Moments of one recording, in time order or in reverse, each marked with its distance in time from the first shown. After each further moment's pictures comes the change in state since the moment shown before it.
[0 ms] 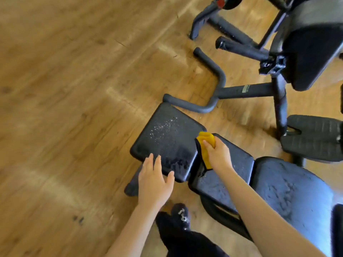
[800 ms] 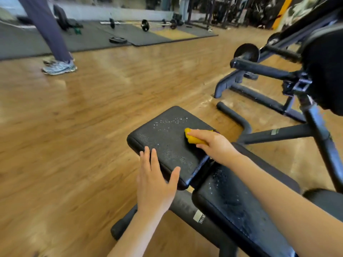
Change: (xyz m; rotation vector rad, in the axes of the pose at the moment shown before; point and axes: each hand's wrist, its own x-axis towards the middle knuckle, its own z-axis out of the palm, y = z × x) left_hand 0.025 -0.035 0.130 -0.114 0.683 0.116; right_hand 0.085 0.072 0.037 -0.414 -0.311 -1.029
